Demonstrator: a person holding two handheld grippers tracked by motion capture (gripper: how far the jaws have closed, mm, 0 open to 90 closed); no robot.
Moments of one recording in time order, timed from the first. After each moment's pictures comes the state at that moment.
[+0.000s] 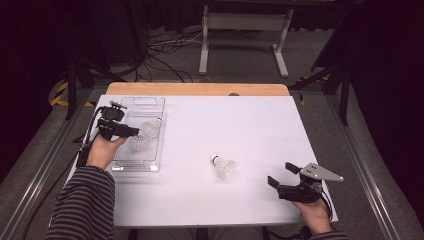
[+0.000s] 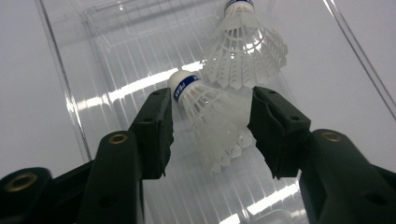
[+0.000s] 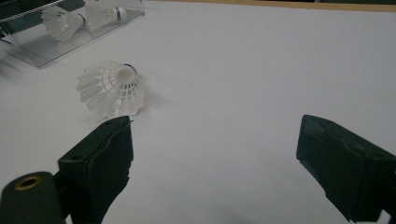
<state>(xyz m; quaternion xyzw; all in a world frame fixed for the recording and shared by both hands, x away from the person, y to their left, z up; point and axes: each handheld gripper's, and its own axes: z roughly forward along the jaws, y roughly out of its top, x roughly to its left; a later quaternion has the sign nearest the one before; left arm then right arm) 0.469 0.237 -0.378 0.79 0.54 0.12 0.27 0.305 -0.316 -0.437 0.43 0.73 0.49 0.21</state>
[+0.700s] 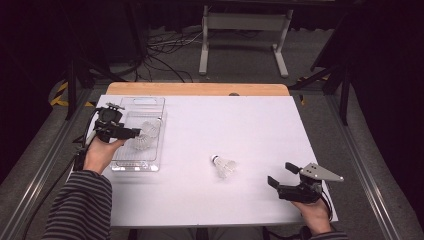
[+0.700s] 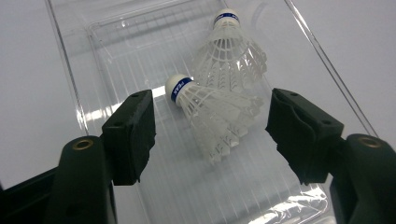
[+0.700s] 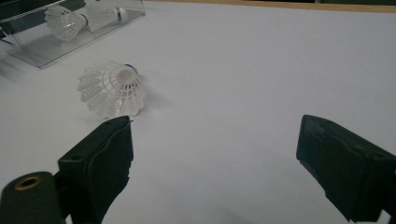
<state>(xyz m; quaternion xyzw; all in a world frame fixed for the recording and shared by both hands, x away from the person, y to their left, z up) 0.453 0.235 -0.369 0.78 0.54 0.14 0.29 0.304 -0.316 -0.437 0.43 0.73 0.49 0.21</state>
